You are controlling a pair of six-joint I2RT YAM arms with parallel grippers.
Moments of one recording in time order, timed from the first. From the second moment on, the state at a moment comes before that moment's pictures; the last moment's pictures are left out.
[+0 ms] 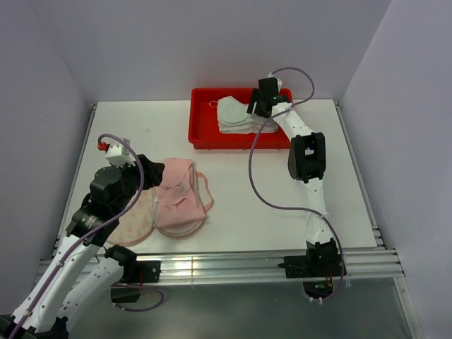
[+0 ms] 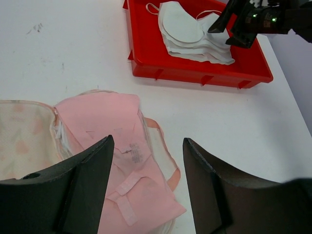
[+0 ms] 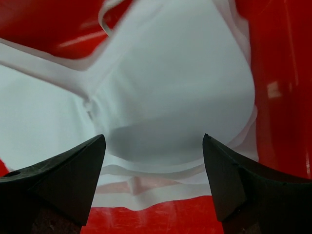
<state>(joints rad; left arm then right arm) -0.44 0.62 0.75 -0.37 -0.17 -0.47 0.23 2.50 2.29 -0.53 0.21 0.41</state>
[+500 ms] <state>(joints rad) -0.44 0.60 0.72 -0.35 -0.10 -0.47 0.19 2.55 2.26 -0.57 0.07 0.61</state>
